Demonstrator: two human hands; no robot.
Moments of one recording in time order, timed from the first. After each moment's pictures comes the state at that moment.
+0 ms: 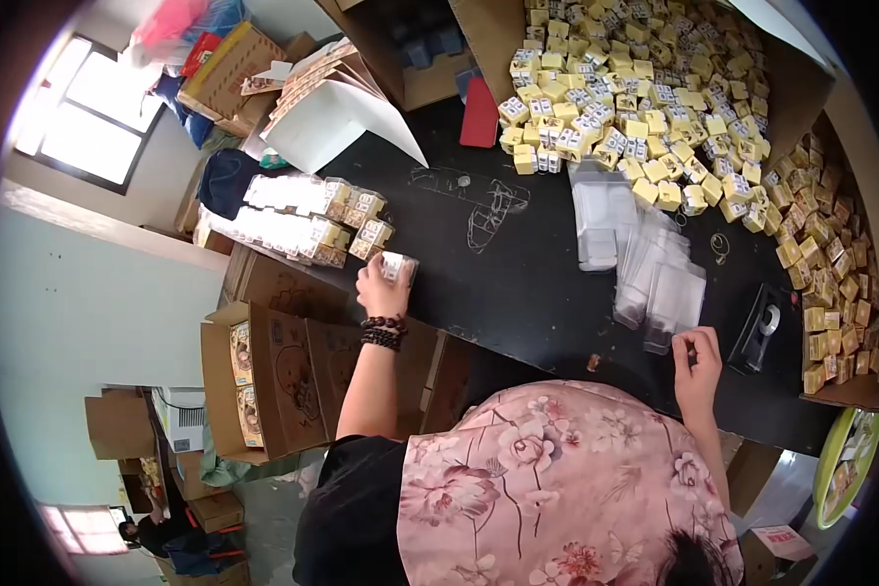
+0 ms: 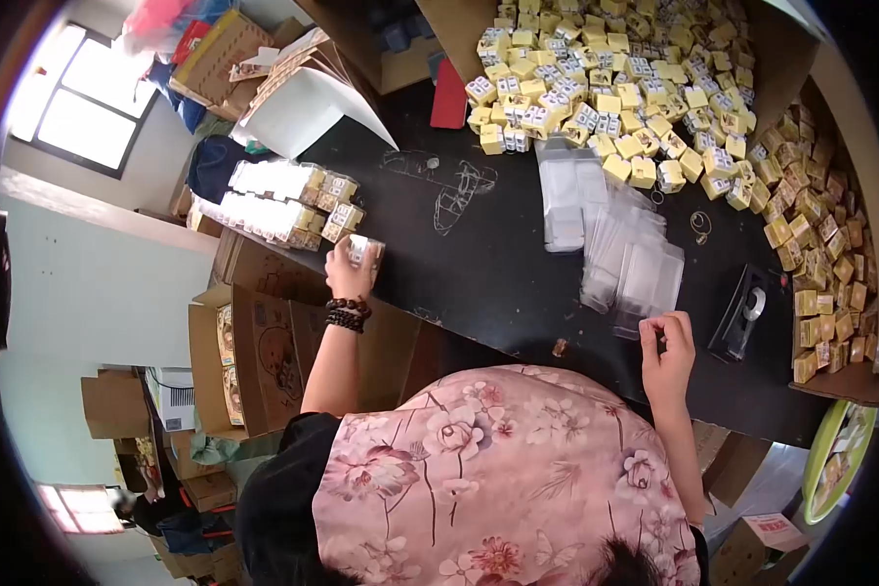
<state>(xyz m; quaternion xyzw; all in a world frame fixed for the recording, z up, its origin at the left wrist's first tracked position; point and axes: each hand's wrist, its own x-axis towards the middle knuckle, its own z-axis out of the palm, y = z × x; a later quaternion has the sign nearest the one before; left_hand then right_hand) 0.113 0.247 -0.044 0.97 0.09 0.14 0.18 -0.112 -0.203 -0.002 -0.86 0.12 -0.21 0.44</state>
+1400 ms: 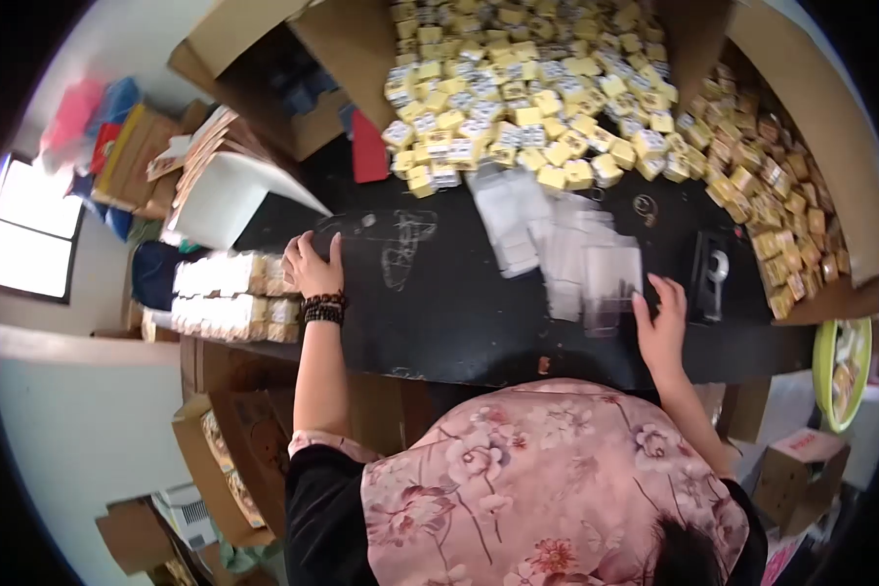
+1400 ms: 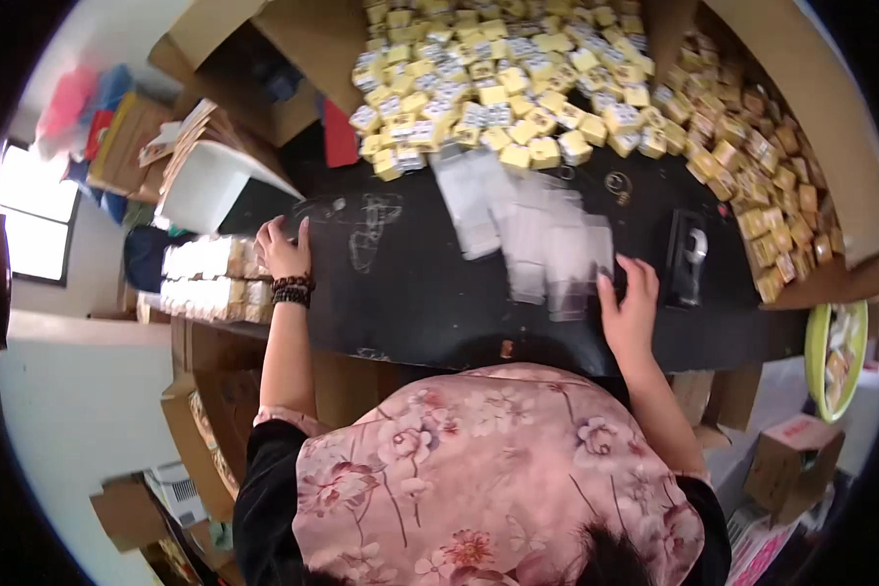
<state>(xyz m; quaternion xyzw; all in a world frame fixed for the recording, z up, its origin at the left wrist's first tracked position) 0.231 0.175 -0.023 0.95 -0.06 0.29 0.10 -0.105 -0.229 -0.041 -0.88 0.27 -0.26 0.30</state>
